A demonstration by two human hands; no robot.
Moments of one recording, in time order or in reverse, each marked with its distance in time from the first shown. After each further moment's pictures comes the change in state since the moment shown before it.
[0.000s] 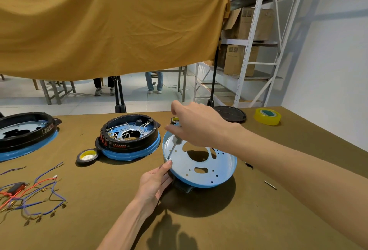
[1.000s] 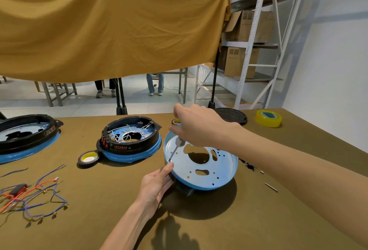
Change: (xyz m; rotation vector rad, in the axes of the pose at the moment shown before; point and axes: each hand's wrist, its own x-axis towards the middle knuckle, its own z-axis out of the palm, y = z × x) left_hand -0.002 -0.001 -0.001 0.017 -0.009 0.028; right_hand 0.004 0.000 -0.005 -0.004 -0.098 0.069
